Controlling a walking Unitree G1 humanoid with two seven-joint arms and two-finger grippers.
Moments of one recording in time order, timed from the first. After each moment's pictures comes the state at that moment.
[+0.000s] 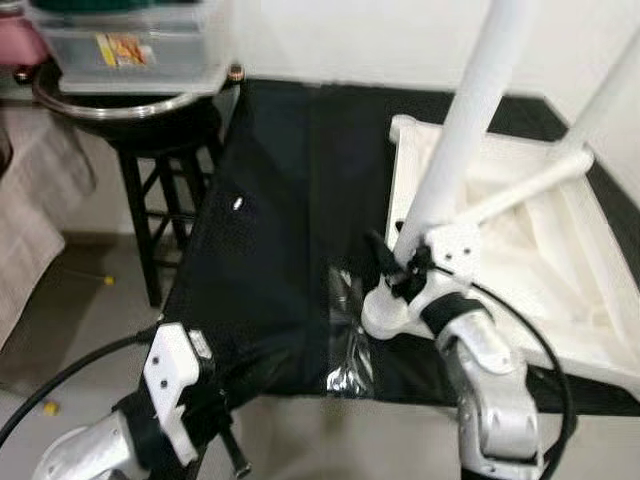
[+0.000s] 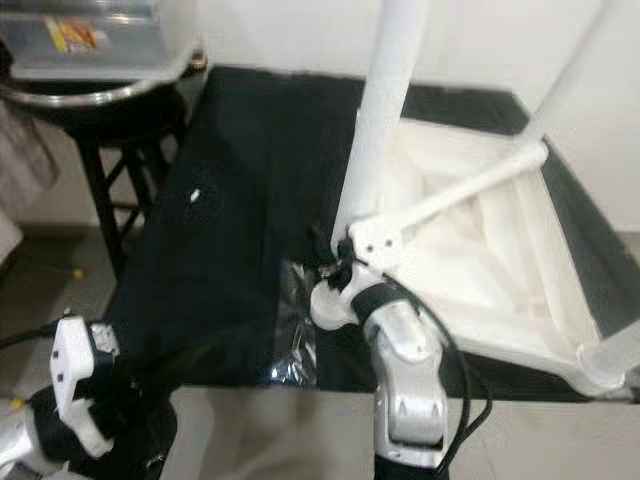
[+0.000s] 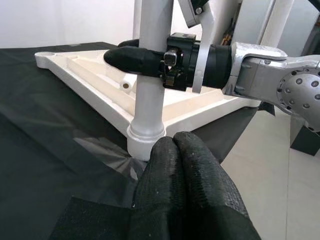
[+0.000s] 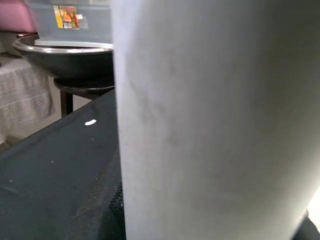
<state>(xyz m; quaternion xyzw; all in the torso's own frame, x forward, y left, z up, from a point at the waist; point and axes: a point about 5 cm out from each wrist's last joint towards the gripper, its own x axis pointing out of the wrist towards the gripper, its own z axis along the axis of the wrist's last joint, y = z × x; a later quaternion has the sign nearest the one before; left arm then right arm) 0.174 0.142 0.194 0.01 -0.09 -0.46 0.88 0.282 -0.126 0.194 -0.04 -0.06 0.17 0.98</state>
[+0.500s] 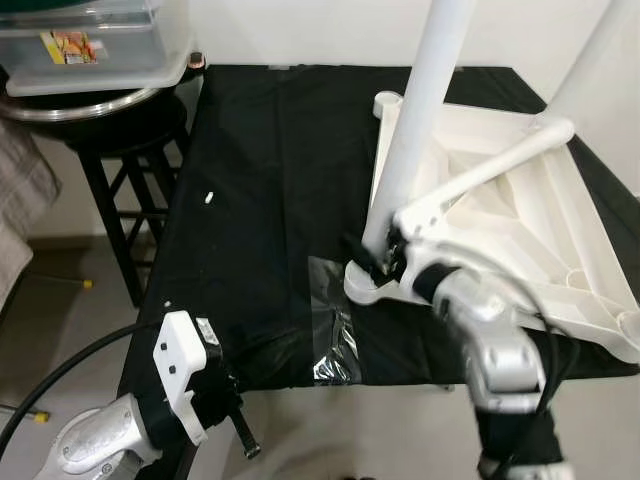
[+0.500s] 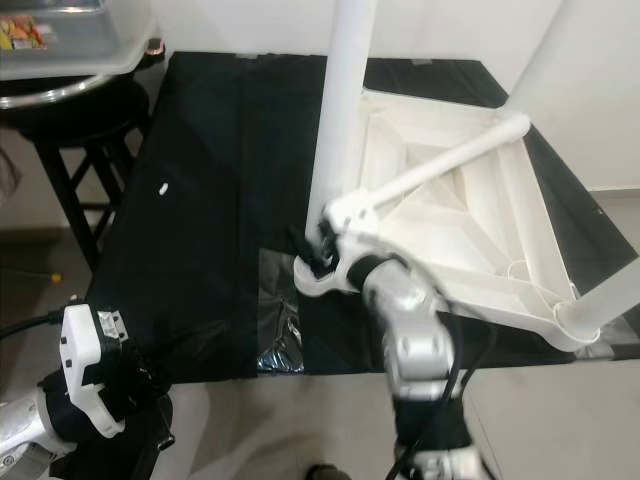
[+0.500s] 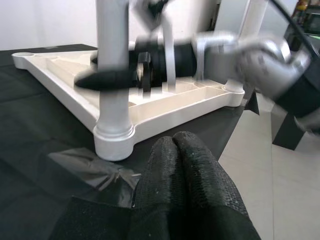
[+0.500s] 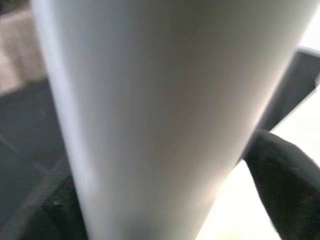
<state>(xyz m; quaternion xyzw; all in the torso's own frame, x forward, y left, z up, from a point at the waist) 0.177 0.140 0.195 0.01 -0.10 -0.47 0.88 0.328 -0.145 0.226 -0.10 -0.04 0.29 0.95</state>
